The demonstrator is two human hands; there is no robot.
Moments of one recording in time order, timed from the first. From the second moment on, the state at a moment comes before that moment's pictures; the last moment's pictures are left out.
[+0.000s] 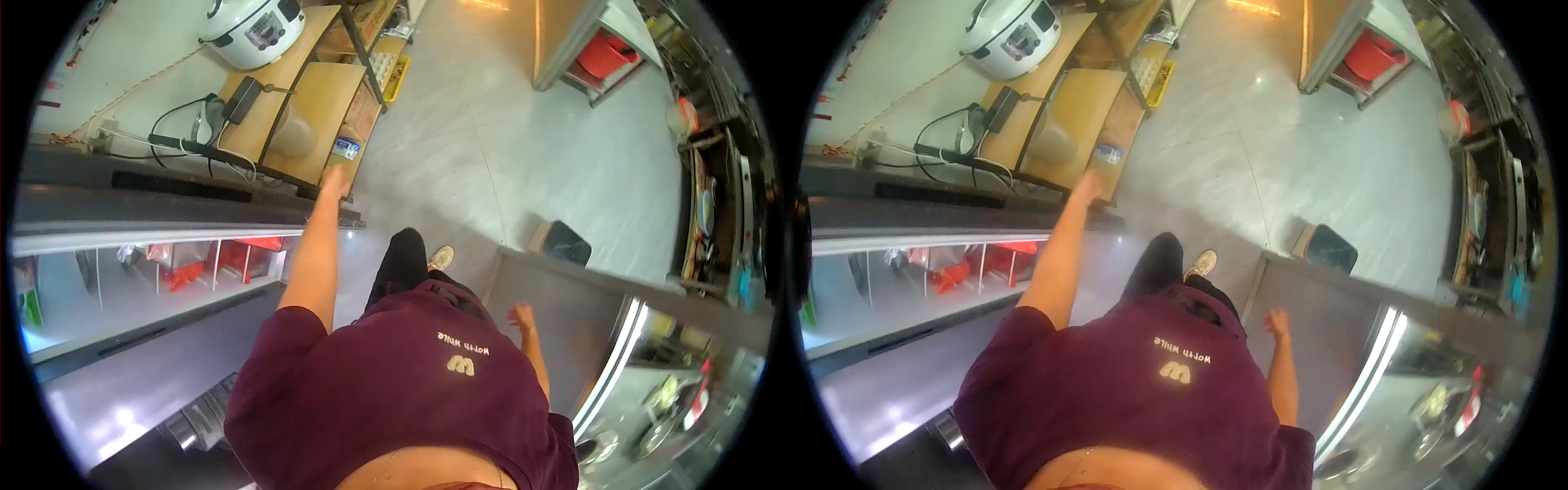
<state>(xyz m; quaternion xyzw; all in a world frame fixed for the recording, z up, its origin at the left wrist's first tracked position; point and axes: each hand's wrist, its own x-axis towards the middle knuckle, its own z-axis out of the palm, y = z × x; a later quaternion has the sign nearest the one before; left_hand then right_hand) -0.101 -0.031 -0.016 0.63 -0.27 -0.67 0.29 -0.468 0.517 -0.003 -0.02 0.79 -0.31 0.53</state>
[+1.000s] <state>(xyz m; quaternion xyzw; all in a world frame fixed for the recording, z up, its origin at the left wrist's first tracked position) -0.514 -0.341 0.077 0.64 -0.08 -0.68 0.33 -0.768 0.031 0.006 0.04 0.75 -0.22 0.62</state>
